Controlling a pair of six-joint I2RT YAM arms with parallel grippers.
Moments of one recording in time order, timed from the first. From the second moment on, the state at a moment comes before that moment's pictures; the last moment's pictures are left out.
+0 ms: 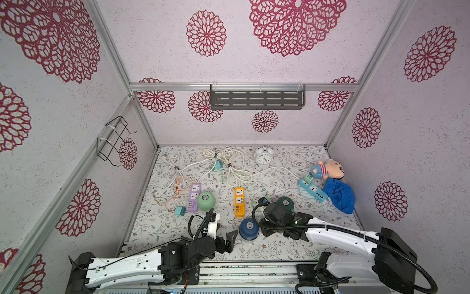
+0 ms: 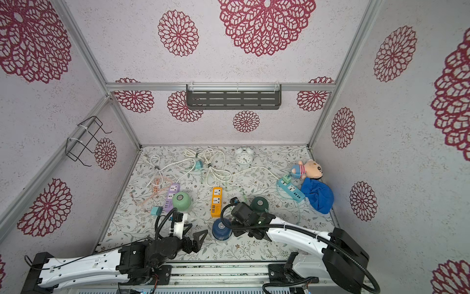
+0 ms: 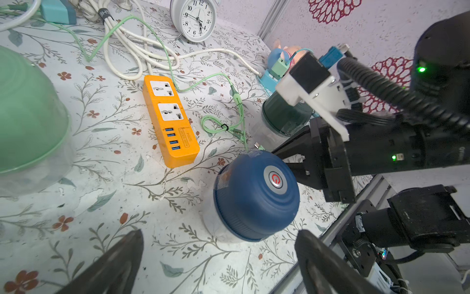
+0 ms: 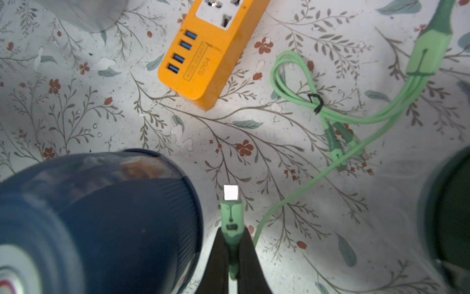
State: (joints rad) left arm -1.35 0.60 0.32 -0.24 -0.57 -0.79; right arm 0.99 1.25 0.66 -0.39 0.08 0.47
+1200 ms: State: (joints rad) left arm -1.58 1.08 0.27 0.06 -0.78 -0.62; right arm 1.03 1.52 0.83 -0.23 0.03 0.47
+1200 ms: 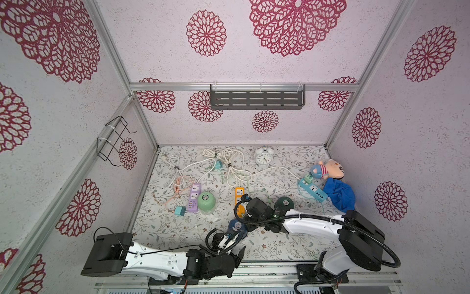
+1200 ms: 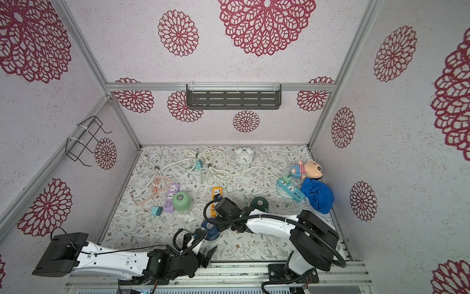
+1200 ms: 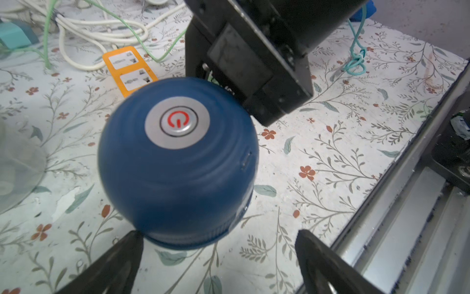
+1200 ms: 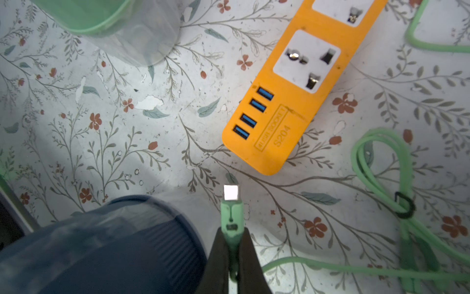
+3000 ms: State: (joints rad) left arm -1.28 1.62 0.16 0.90 -0.70 -0.40; right arm 0.94 1.61 0.83 -0.14 -0.19 0.47
